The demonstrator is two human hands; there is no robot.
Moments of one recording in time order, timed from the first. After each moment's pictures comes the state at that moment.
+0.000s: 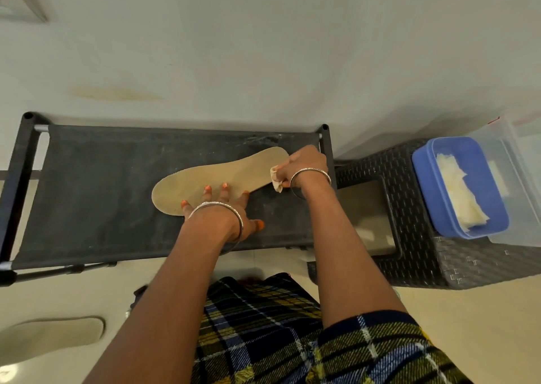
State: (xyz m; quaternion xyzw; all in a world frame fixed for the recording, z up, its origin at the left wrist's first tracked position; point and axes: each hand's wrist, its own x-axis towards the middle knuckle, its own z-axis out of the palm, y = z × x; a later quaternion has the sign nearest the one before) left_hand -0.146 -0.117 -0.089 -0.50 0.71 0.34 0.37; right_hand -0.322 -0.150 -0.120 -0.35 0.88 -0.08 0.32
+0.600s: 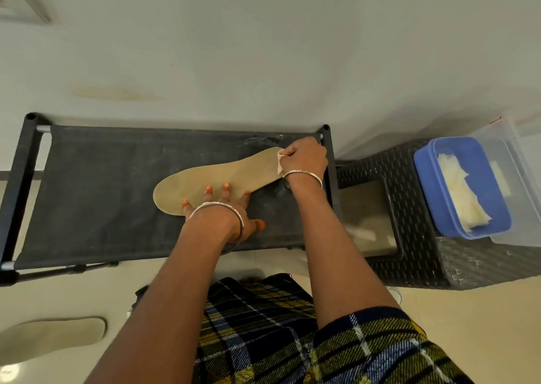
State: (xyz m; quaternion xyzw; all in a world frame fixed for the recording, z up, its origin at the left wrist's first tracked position) left_hand -0.145 -0.117 -0.089 -0.50 0.71 0.35 0.36; right_hand -0.310 -0.151 -0.114 -0.39 0.88 -0.14 0.21
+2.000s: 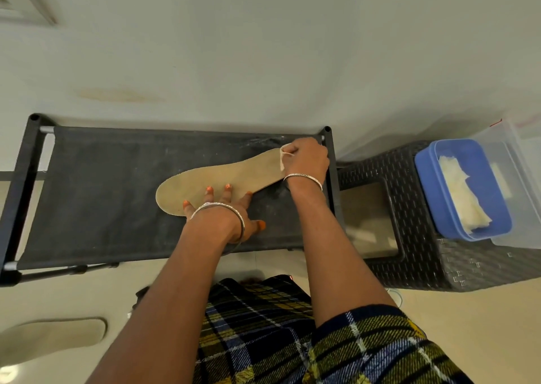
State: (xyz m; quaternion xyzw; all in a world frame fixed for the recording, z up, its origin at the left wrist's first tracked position) left_hand -0.143 -0.117 -0.089 -0.50 0.71 0.35 0.36; right_hand -0.303 -0.147 -0.110 -0.41 0.88 -0.17 0.17
